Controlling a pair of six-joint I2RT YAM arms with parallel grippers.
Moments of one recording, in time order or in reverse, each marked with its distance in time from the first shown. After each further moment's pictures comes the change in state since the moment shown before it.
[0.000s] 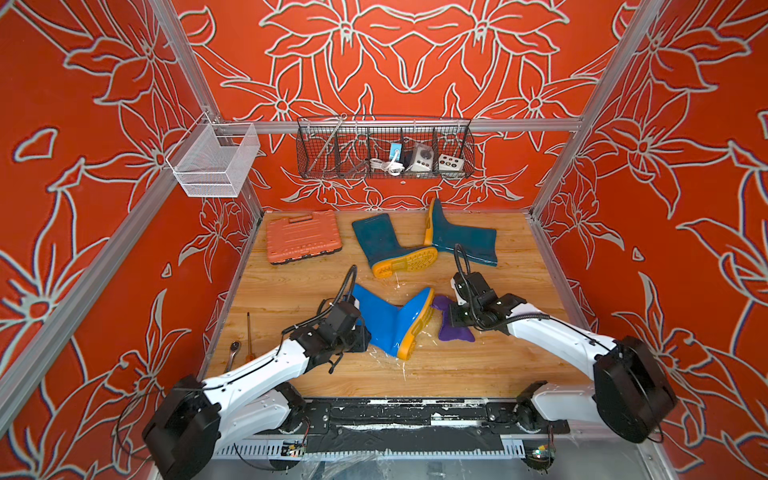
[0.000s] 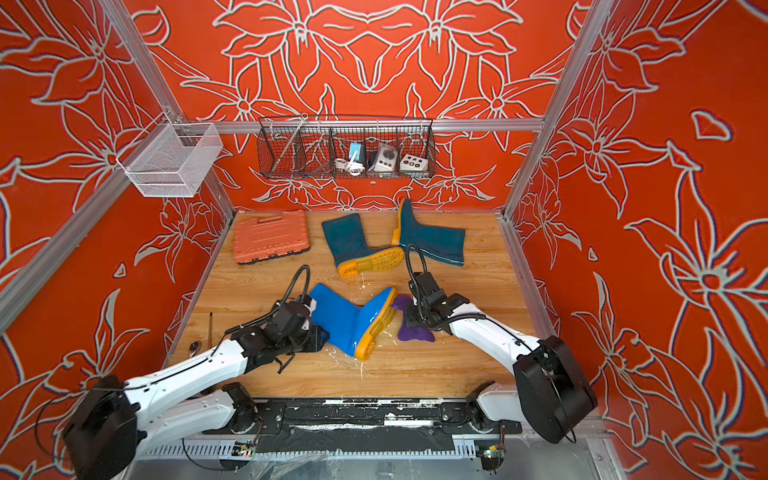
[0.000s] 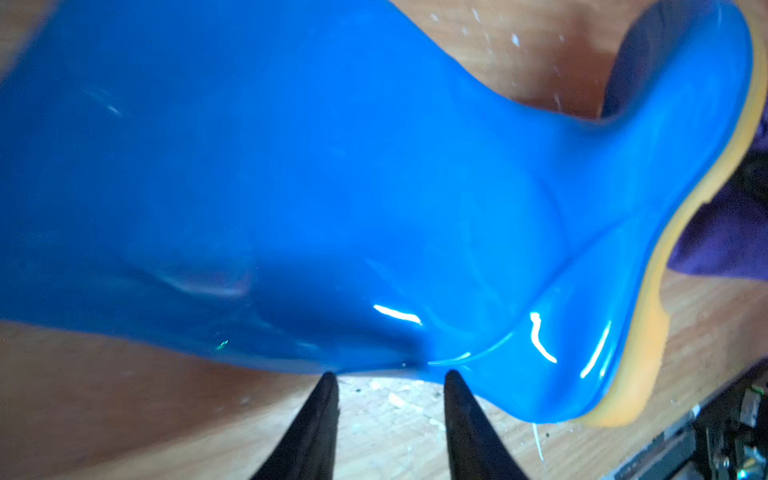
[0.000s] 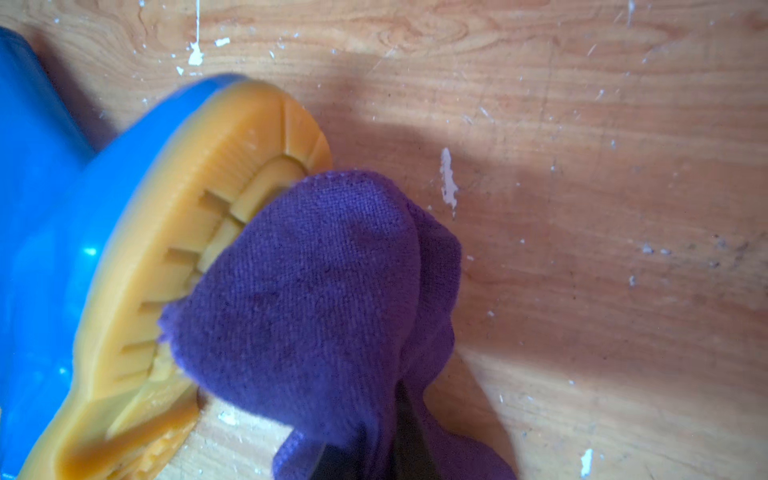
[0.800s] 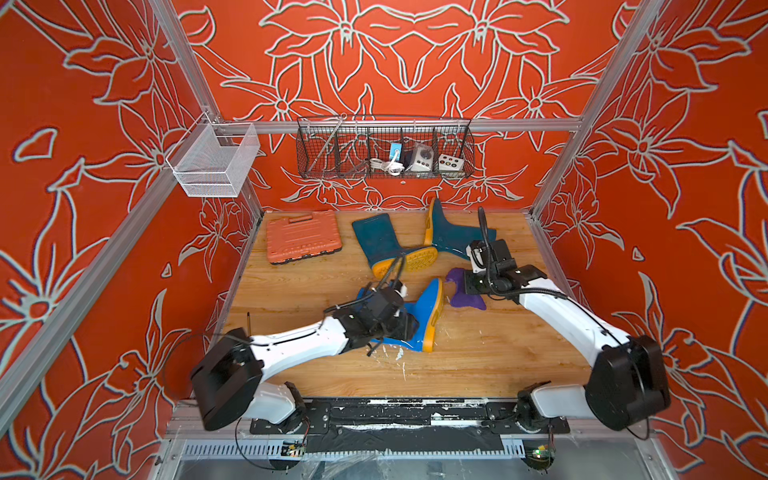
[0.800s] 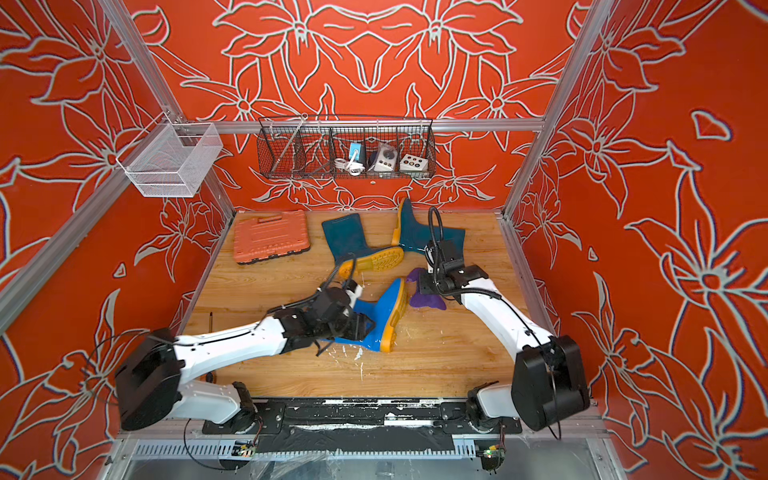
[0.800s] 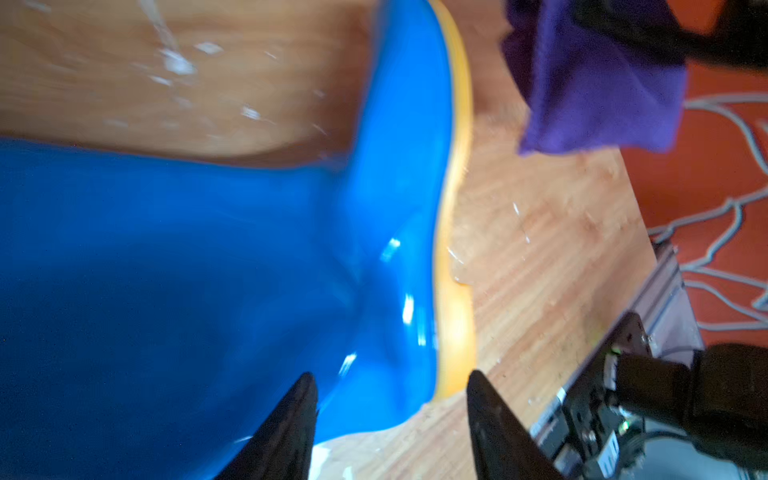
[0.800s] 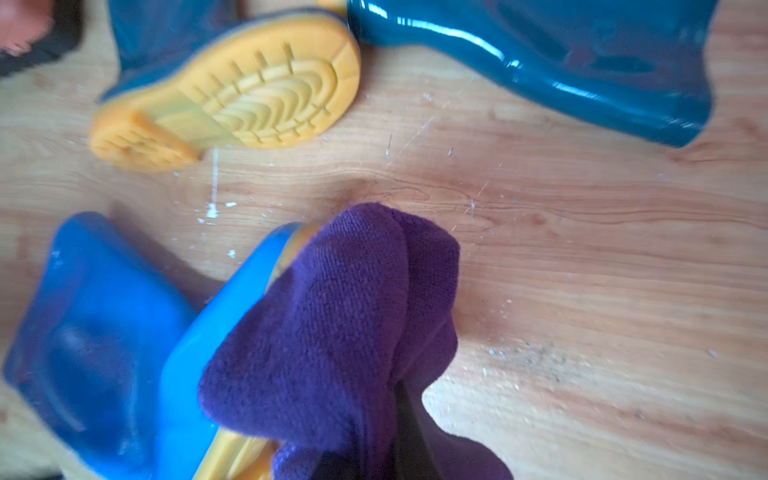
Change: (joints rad) left arm -0.033 0.177 0.233 0.117 0.032 0.011; right arm -0.220 -0.025 0.251 -0.141 -0.056 -0.159
